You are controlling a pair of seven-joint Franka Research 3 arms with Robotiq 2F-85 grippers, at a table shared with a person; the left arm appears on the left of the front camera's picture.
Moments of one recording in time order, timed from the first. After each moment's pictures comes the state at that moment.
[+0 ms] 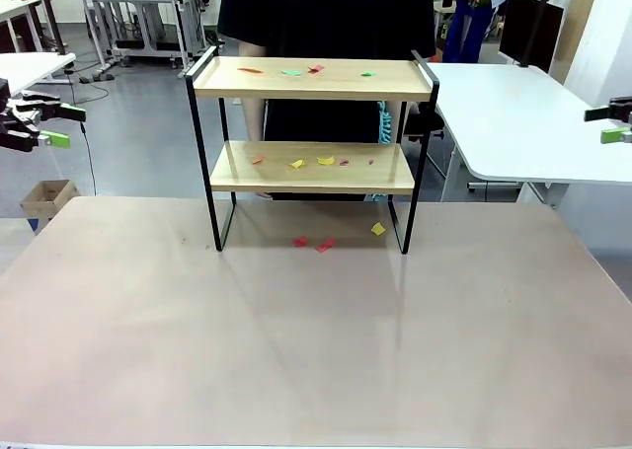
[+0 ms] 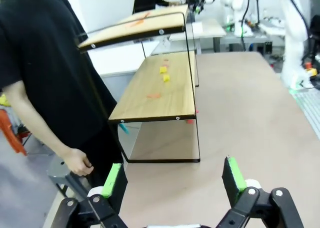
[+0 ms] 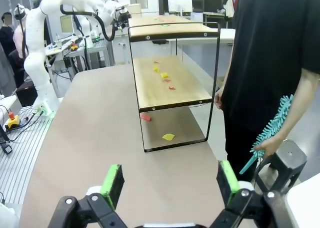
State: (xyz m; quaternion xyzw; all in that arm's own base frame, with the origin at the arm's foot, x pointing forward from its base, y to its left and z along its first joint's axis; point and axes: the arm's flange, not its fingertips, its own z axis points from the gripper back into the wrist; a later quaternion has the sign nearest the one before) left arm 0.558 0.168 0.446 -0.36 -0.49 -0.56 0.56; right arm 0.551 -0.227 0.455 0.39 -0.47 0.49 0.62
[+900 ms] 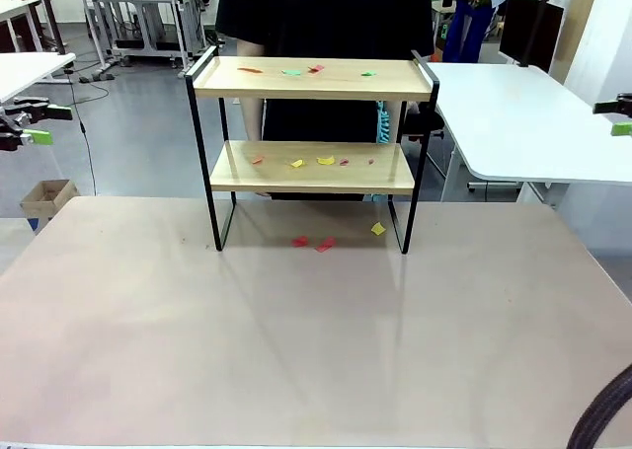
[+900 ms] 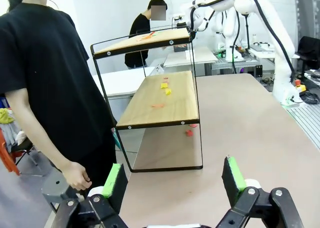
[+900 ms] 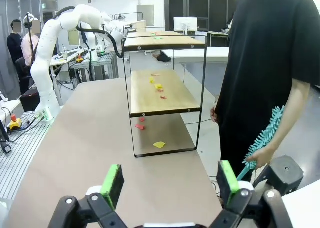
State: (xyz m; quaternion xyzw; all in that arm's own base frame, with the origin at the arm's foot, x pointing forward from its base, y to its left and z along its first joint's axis) left arm 0.592 0.207 0.415 -0.42 -0.52 -0.54 0.51; right arm 0.586 -0.262 0.437 0.41 -0.50 0.49 0.59
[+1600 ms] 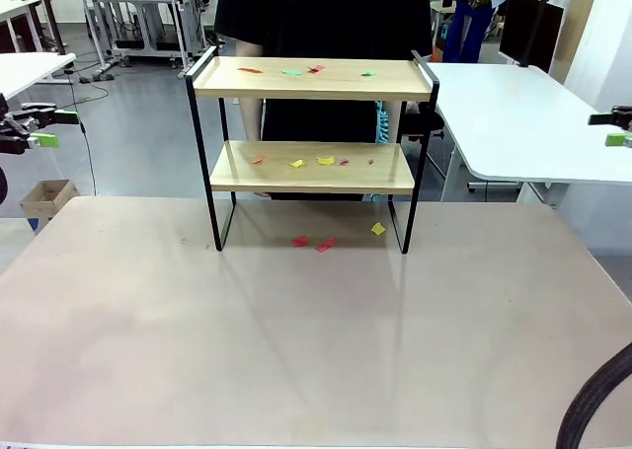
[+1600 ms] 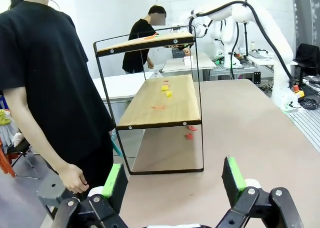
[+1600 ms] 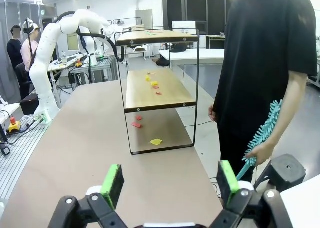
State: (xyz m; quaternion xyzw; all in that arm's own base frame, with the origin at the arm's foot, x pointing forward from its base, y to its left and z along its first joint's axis) left arm 0.603 0.204 0.402 -0.44 -0.52 -0.53 0.51; right arm 0.597 -0.272 0.408 0.43 -0.50 0.47 0.59
